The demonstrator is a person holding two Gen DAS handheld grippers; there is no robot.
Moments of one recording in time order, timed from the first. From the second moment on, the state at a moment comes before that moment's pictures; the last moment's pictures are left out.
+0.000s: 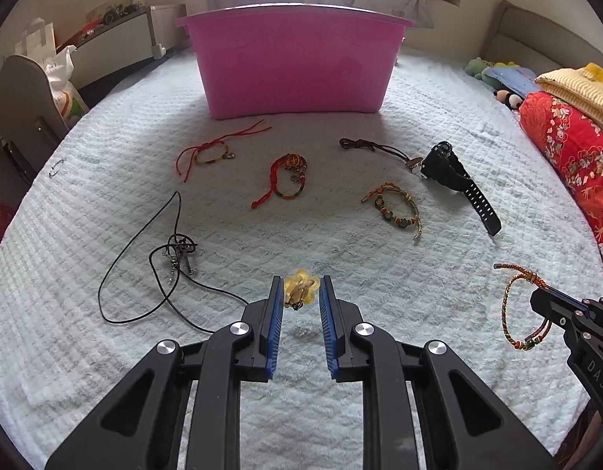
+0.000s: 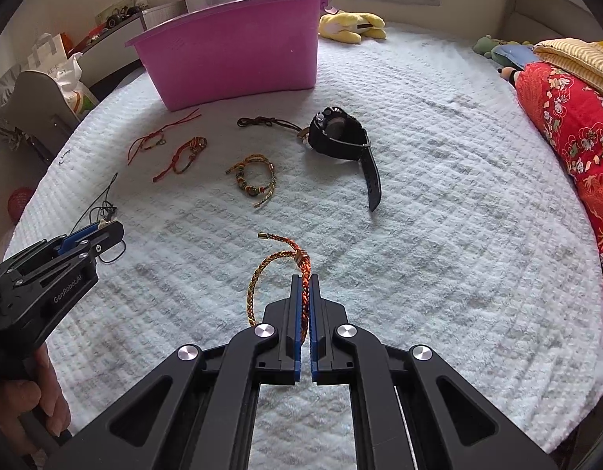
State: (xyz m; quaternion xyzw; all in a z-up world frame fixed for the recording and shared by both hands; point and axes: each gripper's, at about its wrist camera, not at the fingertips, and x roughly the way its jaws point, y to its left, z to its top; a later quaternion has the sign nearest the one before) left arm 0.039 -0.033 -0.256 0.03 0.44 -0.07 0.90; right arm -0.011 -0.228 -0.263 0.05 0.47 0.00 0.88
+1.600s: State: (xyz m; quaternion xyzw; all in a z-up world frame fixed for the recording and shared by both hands) left arm 0.244 -0.010 0.005 0.00 0.43 -0.09 0.90; right arm 0.220 -0.216 0.024 0.06 0.43 0.07 0.90
